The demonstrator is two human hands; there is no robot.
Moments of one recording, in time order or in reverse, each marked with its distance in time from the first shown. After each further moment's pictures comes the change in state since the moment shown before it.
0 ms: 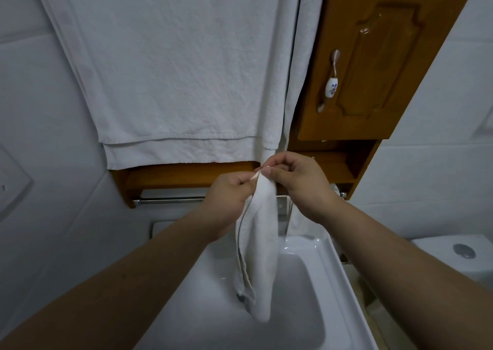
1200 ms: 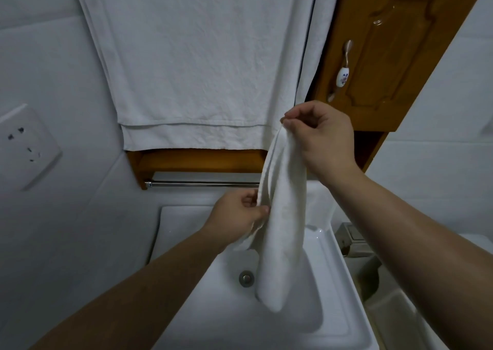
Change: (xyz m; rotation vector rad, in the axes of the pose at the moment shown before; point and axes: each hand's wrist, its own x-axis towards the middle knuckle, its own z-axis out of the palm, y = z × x) left_hand -0.043 -0.050 -0.004 0.235 0.038 -0.088; right_hand -0.012 -0.051 0.006 -0.280 0.352 -0.344
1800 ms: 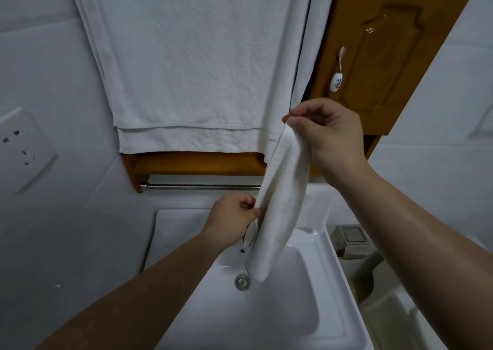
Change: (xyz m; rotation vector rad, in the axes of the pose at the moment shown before) left_hand 0.011 -0.011 0.005 0.199 0.110 -0.012; right_hand -0.002 -0.013 -0.019 0.194 -0.053 0.029
